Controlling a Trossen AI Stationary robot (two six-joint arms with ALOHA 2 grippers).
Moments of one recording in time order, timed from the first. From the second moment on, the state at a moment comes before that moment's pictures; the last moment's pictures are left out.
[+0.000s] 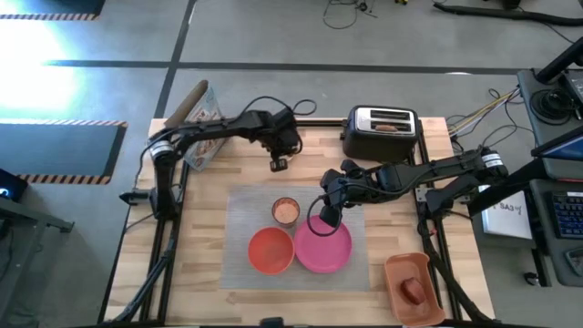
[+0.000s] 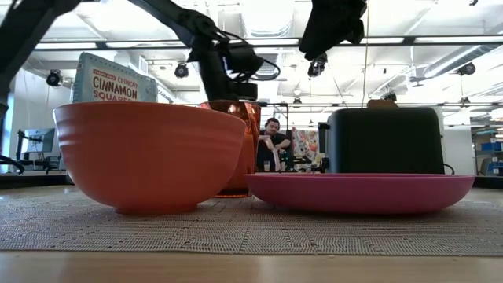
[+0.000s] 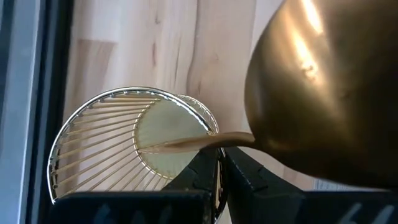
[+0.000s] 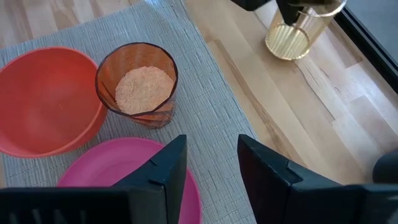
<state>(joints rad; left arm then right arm) 0.45 1.96 1.57 -0.80 0.00 0.35 0.17 1.50 1.35 -0.79 0.34 0.48</state>
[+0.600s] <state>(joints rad) 0.46 2.01 1.64 -0.77 -0.06 0.51 0.17 1.50 1.35 -0.77 0.34 0.48</state>
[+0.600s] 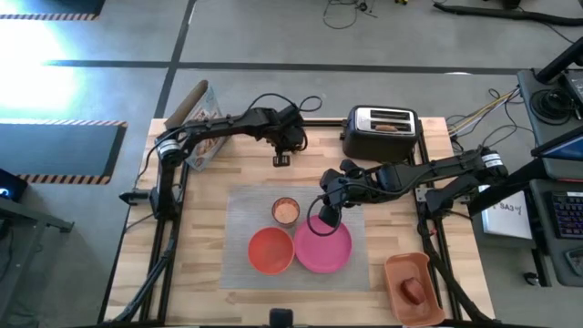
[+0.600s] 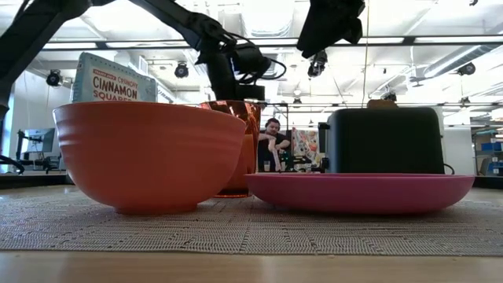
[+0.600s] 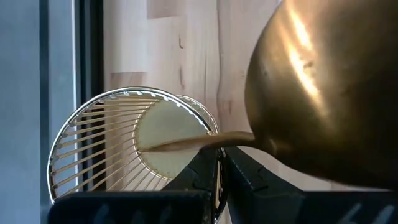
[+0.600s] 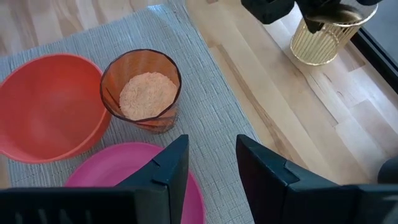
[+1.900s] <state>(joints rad) 0.50 1.95 1.64 -0.82 -0.04 0.40 0.17 1.50 1.35 -0.77 0.34 0.48</state>
